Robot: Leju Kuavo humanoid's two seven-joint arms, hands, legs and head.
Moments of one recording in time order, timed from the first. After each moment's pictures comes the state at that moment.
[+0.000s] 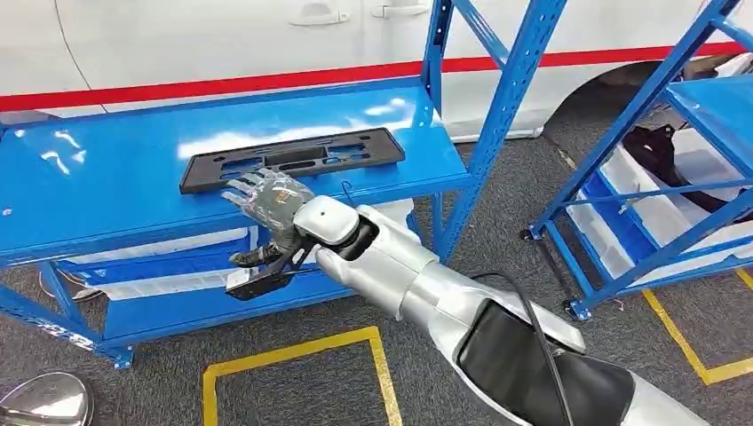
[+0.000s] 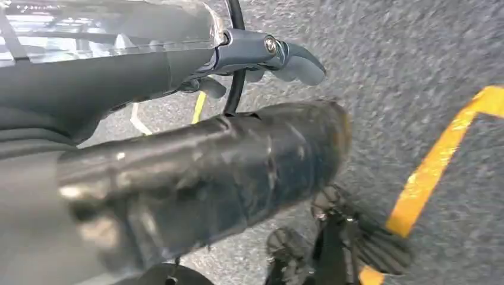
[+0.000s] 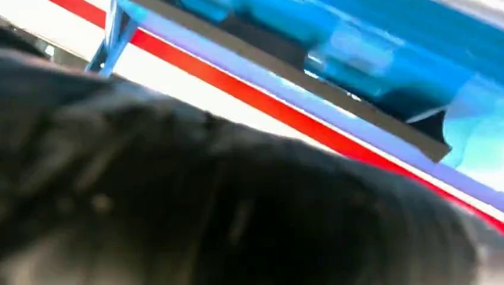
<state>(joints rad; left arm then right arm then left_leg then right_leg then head) -0.05 -0.18 0.97 -0.19 -0.66 0.06 -0.03 -1.03 0.24 1.16 -0.53 0.89 0.08 -0.10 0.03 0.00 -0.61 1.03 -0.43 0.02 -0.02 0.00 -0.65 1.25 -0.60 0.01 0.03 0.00</state>
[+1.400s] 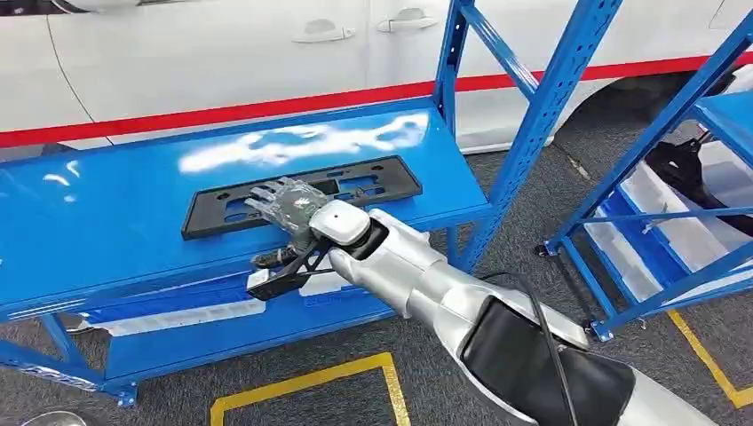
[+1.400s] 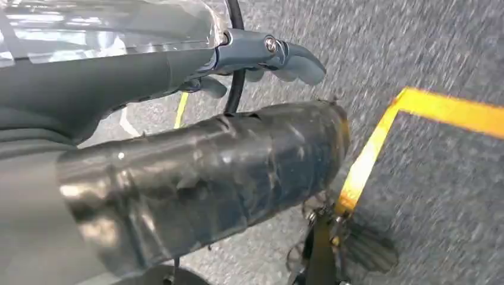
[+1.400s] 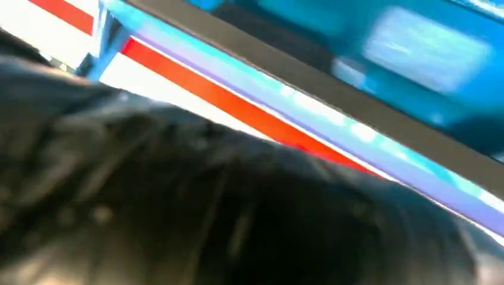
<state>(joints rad) -0.05 -0.17 0.98 -0.19 -0.69 0.06 -0.02 -1.02 0.21 1.17 -0.47 0.87 0.08 -0.10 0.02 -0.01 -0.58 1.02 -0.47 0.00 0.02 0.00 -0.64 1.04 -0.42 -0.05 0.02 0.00</state>
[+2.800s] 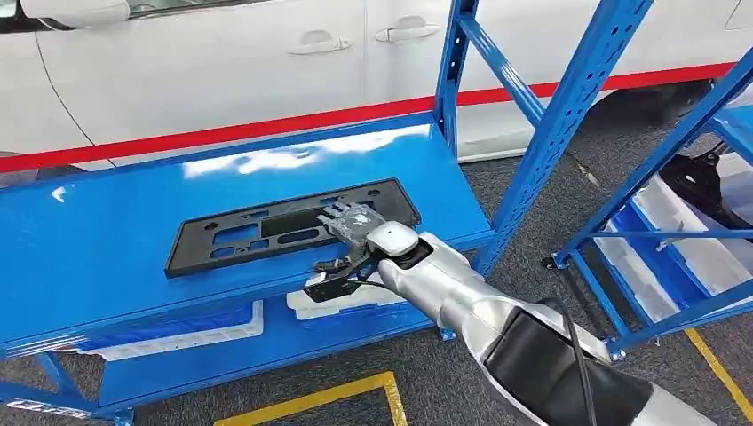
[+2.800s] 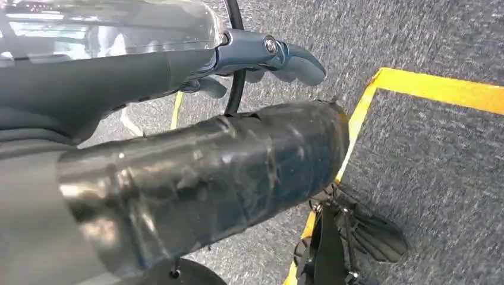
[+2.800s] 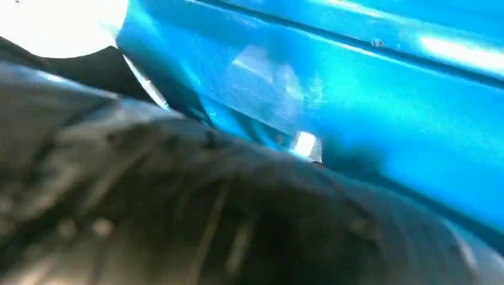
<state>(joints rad) -0.05 -0.16 1.00 -0.19 -0.72 0.04 -0.03 -0.92 0.10 1.09 -0.34 0.82 0.06 -0.09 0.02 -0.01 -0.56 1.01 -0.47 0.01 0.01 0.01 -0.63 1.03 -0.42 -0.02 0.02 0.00</state>
